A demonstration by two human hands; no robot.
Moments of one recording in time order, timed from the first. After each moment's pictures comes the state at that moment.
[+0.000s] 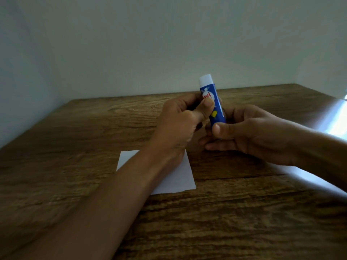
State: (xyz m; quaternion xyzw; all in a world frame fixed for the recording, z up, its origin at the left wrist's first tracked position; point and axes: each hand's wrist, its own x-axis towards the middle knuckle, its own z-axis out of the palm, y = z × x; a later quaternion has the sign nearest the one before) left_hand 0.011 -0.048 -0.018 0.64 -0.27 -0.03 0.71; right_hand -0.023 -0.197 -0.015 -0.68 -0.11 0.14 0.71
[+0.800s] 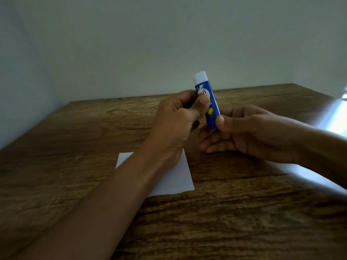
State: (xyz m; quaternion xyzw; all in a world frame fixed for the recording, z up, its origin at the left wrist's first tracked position) left_hand 0.008 -0.047 -0.014 0.64 -0.27 -0.02 0.72; right_hand -0.022 -0.200 -0.012 -0.67 -0.14 0.16 0.71
